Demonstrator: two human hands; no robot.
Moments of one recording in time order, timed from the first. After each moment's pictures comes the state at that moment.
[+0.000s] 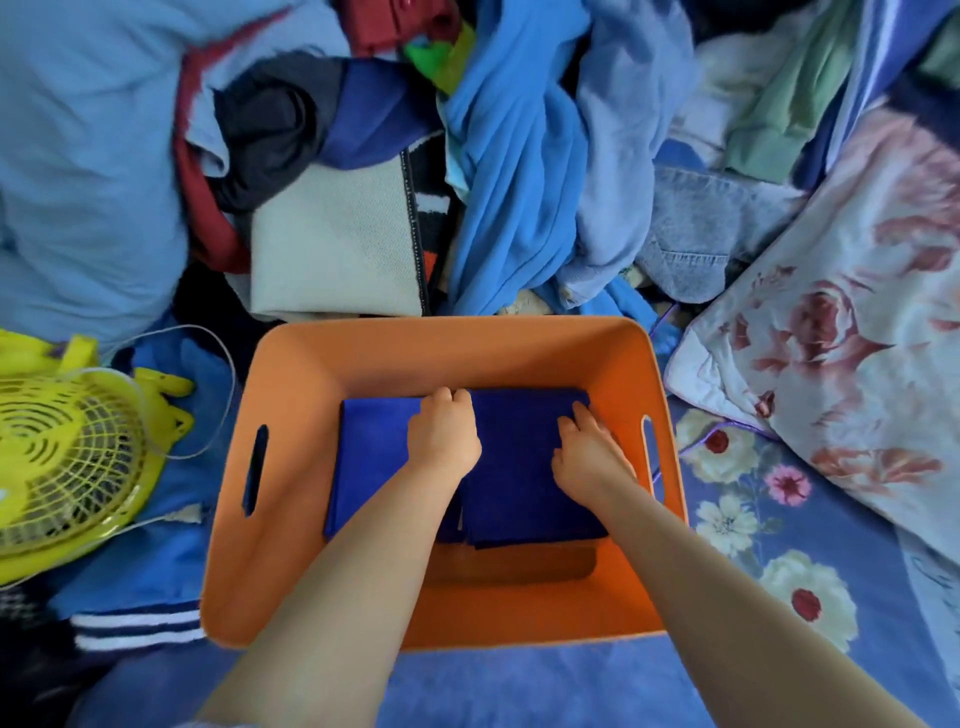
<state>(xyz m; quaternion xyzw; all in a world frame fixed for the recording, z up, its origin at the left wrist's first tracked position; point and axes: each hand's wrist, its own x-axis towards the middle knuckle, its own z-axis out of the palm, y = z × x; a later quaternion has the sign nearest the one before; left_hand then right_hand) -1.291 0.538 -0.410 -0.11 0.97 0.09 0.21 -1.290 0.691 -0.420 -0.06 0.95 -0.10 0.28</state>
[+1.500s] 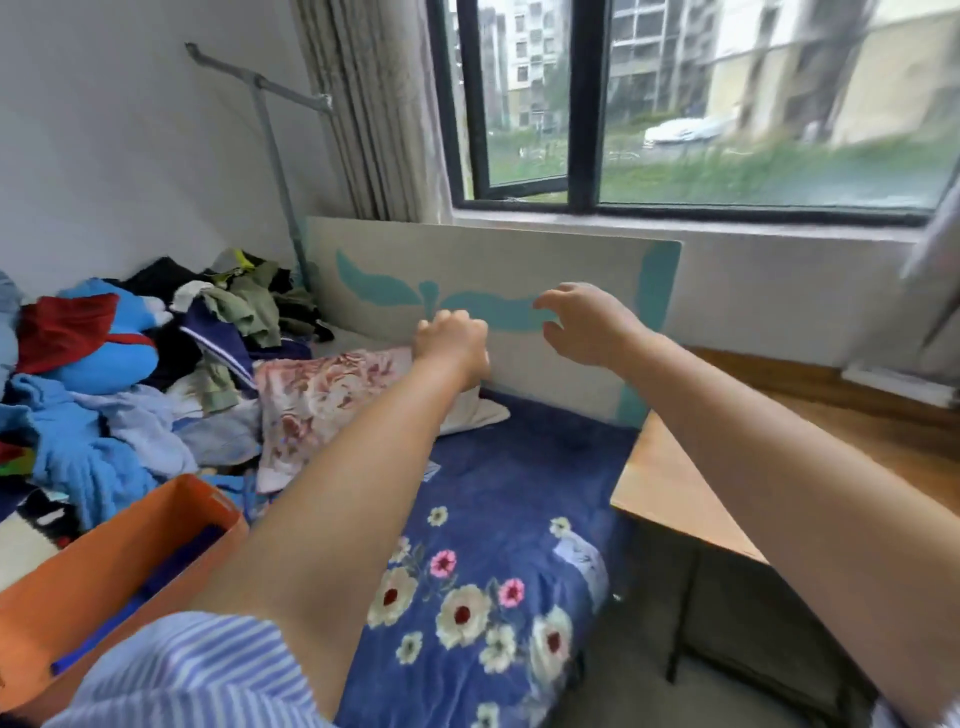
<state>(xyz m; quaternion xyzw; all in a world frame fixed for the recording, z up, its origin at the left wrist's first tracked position) -0.709 0.875 0.048 0.48 0.87 -0.01 -0.14 -0.589 0.973 0.061 0.25 0.95 -0.04 -0.19</state>
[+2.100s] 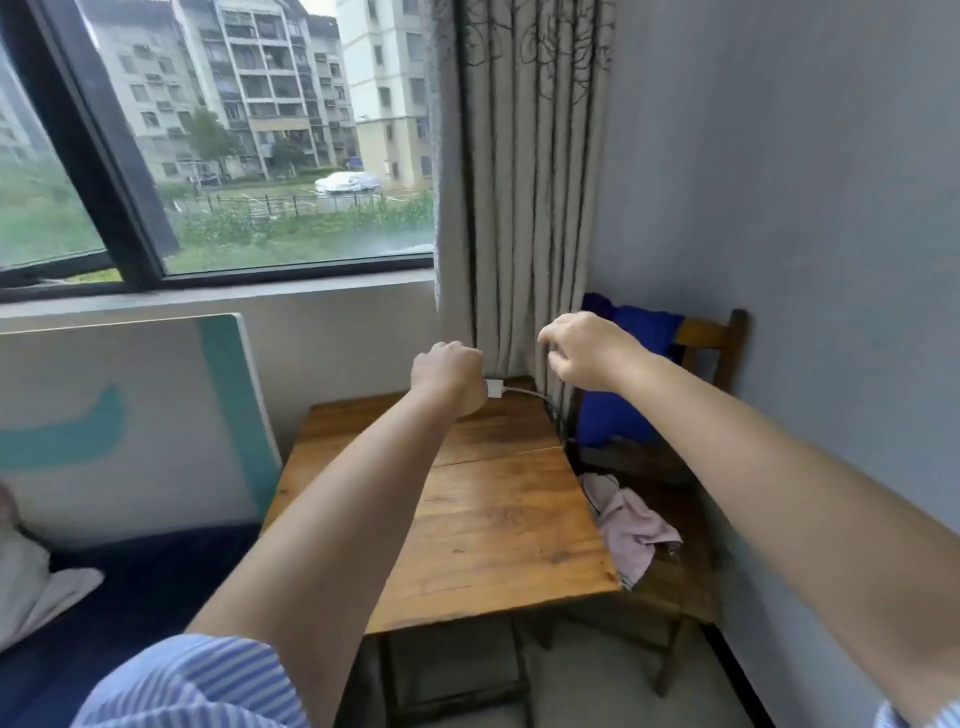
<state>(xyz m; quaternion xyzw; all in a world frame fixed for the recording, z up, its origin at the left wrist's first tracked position) -0.258 1.195 0.025 0.75 0.65 0.05 -0.08 -0.092 1.186 0.049 0.55 0.83 0.03 -0.12</state>
